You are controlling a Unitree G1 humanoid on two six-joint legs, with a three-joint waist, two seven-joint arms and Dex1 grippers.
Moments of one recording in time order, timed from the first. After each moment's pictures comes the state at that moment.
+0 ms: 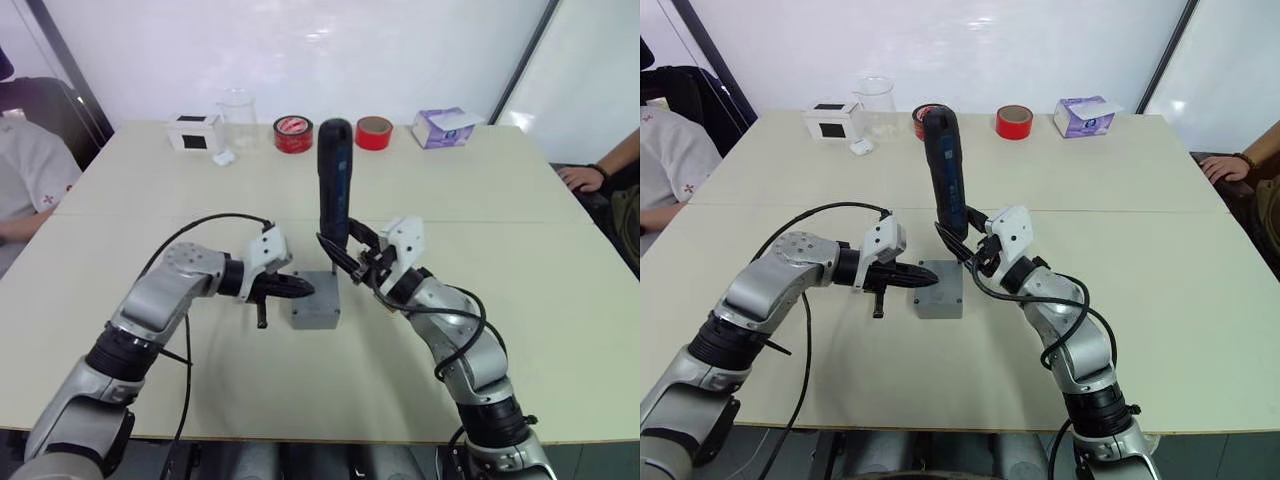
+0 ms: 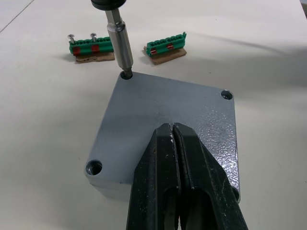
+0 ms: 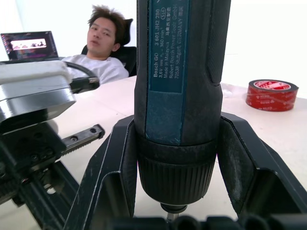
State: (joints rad) left arm -0.56 0.64 -0.29 -0.10 -0.33 0.60 -1.12; right arm -0.26 -0.19 0.16 -0.30 0.30 0.31 0.45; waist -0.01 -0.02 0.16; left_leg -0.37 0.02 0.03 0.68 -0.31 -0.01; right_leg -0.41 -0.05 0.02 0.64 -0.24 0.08
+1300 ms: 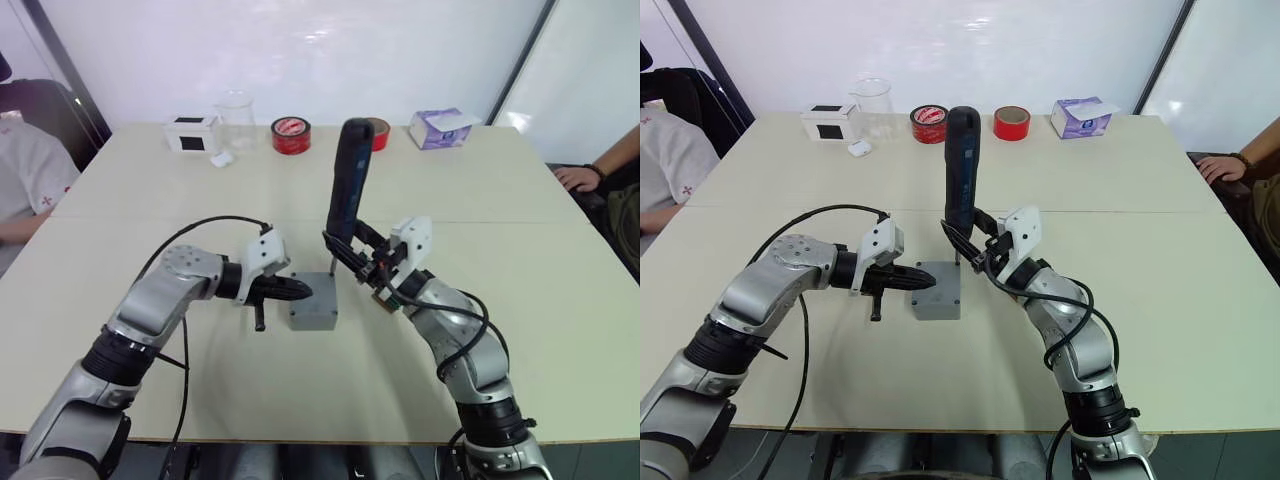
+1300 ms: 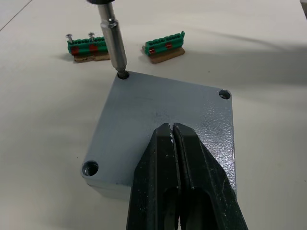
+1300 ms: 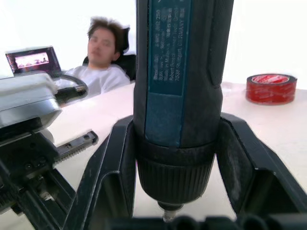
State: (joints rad) left arm -0.54 0.65 -0.29 -0.12 -0.34 0.60 -1.12; right arm -0.30 -0.21 0.09 -0.31 0.41 0.39 0.49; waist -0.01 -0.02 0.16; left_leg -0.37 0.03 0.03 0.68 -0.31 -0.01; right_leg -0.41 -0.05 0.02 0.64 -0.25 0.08
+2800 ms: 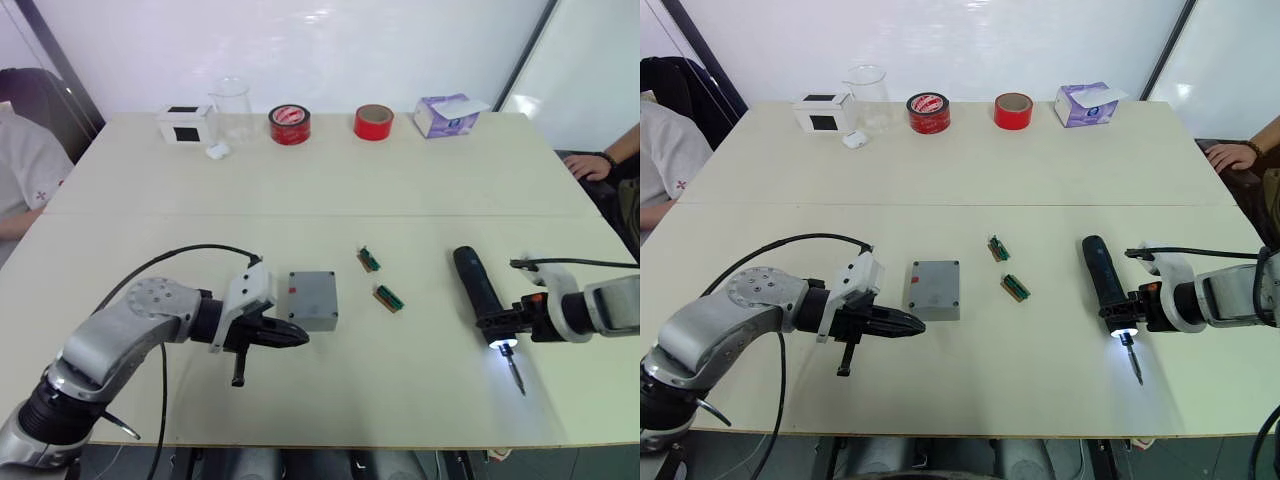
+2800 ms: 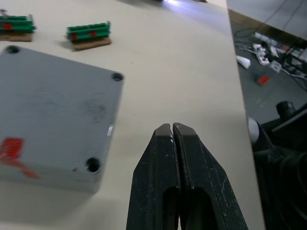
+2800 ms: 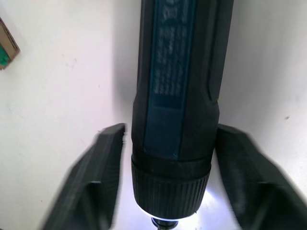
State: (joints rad) left arm -0.32 0.82 -0.14 -0.48 -0.61 0.80 -1.07; right arm -0.43 -1.11 -0.14 0.08 1.25 1.61 0.13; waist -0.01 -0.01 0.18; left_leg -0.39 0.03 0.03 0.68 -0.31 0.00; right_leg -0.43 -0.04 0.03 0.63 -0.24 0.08
